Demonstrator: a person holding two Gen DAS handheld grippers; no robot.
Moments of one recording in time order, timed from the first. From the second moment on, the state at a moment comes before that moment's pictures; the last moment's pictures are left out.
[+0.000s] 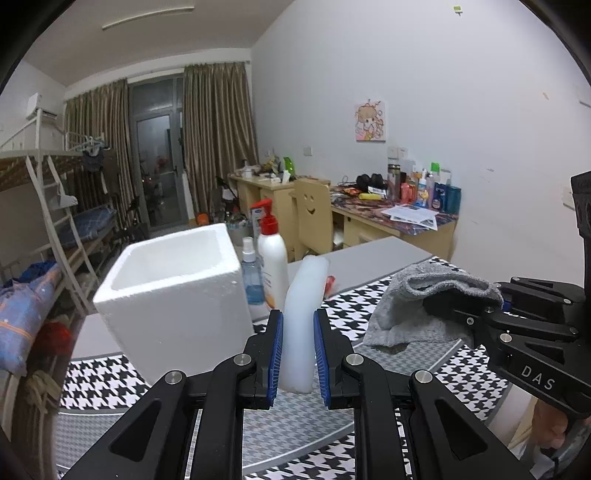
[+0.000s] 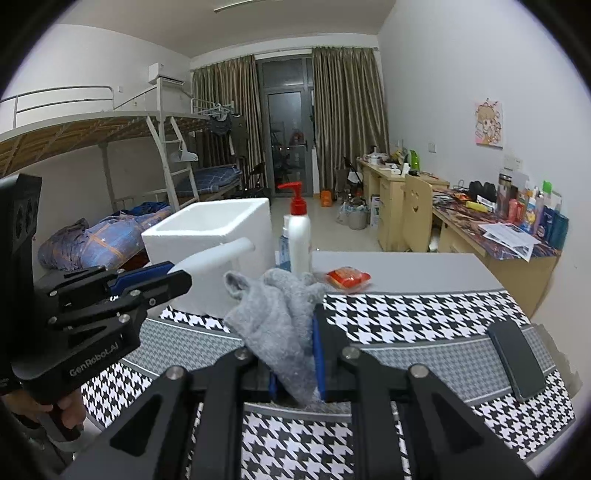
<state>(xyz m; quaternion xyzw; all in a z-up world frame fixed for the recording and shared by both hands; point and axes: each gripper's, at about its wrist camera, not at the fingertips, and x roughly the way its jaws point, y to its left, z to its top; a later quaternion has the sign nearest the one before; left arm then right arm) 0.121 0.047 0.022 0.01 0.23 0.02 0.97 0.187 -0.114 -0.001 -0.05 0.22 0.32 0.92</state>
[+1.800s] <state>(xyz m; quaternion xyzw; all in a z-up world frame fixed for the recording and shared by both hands) 0.196 0.183 0.057 -0.03 0.21 0.15 0.97 0.240 0.024 0.066 -0.07 0.21 0.36 0.91</state>
